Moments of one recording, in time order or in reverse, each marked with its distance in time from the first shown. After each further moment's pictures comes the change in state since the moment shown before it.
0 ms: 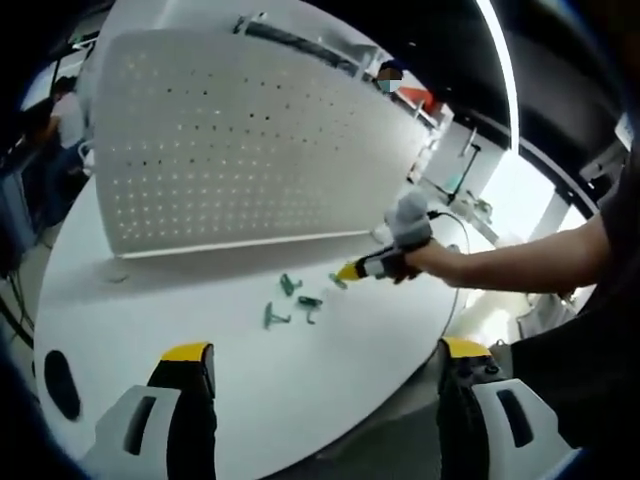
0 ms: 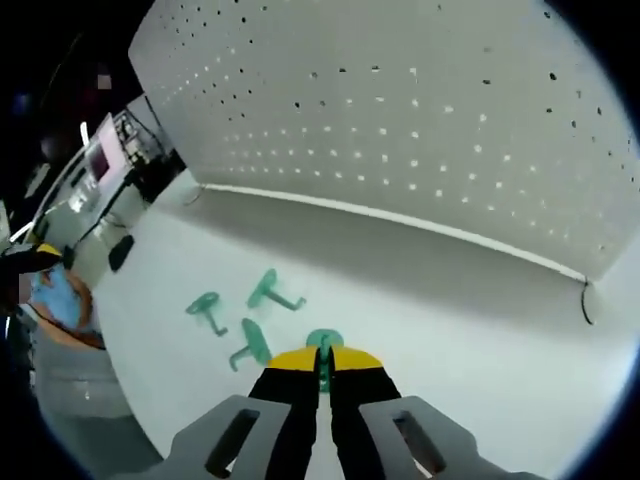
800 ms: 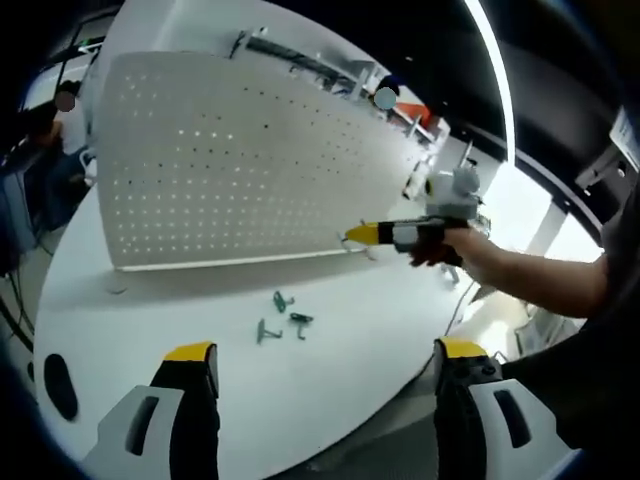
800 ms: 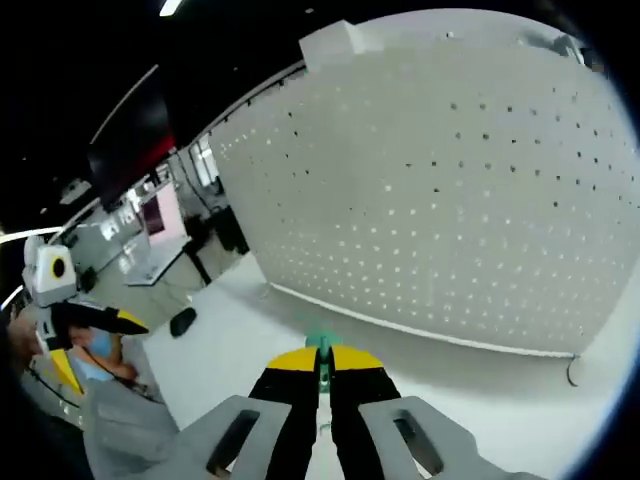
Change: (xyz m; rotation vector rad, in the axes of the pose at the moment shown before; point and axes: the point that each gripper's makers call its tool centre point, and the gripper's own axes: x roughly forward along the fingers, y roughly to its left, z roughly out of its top) left arm -0.014 -0.016 0.015 -0.004 -0.071 -0.012; right arm -0.103 0.080 0.103 -0.042 -0.394 0.137
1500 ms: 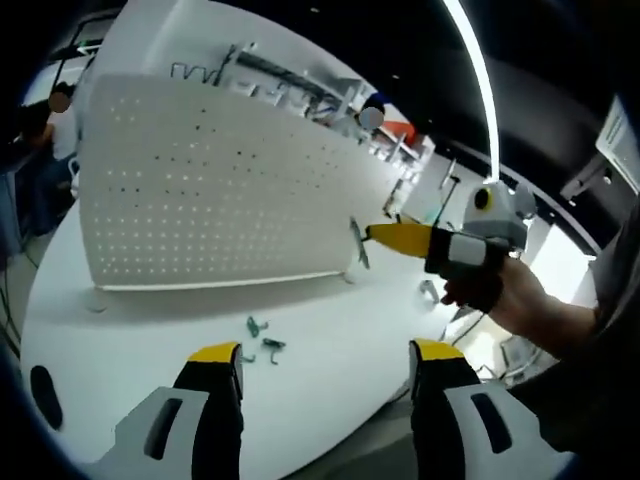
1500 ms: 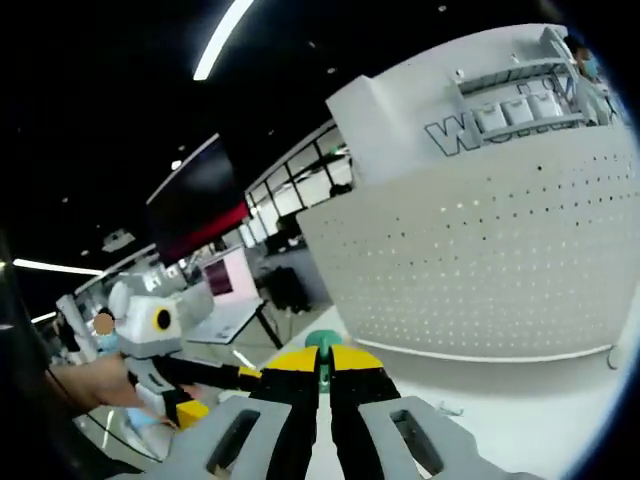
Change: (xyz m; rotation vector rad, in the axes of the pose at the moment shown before) left arm 0.002 -0.034 0.027 -0.013 -0.078 -0.095; right arm -0.057 0.112 0.037 0.051 -0.217 0.189
